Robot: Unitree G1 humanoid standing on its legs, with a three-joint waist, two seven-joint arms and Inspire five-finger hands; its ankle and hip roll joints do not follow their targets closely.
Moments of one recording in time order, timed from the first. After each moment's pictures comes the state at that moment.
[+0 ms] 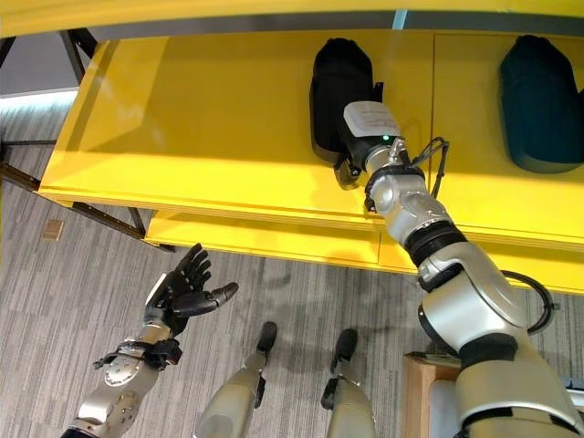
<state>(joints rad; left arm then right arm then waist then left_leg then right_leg) 0.04 0.47 -0.29 0.09 -0.66 -0.16 0.08 -1.22 -0.61 0.77 0.96 -0.39 0.00 -0.17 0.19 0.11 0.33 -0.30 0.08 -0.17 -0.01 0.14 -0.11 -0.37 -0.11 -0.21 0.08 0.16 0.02</state>
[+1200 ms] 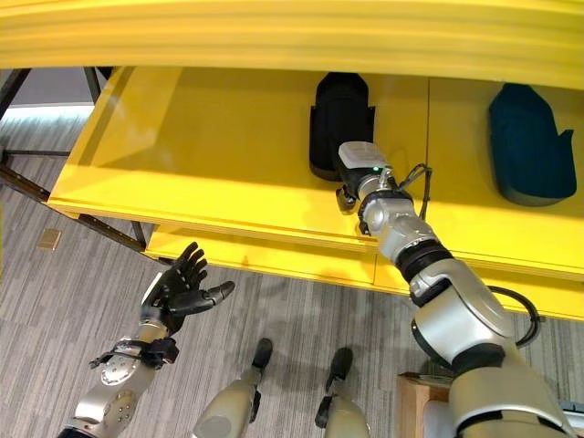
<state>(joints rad) 0.04 0.47 -0.27 0.09 -0.66 -0.16 0.07 -1.12 -0.57 0.78 0.95 -0.39 0.03 -0.10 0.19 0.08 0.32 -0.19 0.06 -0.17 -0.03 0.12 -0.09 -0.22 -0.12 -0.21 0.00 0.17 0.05</state>
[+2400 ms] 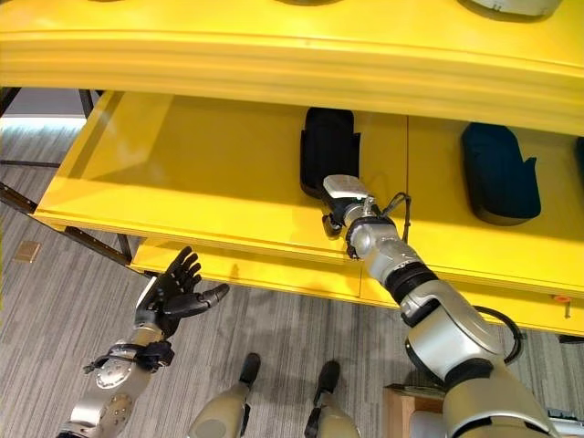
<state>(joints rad) 0.06 0.48 -0.24 0.10 -0.66 -0.15 0.08 -1.00 -0.53 0.77 0.87 -0.39 0.02 -0.06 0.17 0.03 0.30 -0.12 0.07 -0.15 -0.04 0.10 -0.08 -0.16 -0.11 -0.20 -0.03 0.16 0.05</state>
